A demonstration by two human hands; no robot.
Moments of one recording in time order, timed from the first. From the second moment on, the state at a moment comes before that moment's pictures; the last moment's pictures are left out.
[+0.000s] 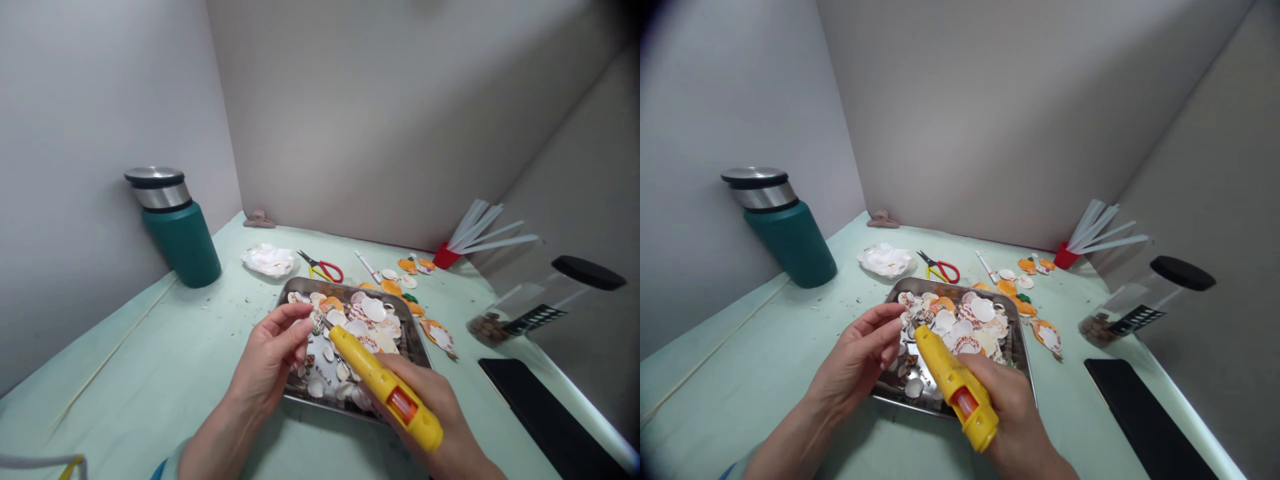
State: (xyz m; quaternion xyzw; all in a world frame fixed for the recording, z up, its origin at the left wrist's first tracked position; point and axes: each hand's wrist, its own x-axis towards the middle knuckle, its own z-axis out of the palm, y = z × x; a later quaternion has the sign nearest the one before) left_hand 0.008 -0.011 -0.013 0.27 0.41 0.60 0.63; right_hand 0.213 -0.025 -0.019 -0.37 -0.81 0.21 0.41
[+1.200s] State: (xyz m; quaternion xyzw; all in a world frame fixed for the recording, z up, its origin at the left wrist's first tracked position) left_hand 0.007 -0.009 -0.014 0.25 0.37 0.60 0.66; right_hand 0.212 -0.023 -0.021 -0.35 -0.81 0.19 0.42
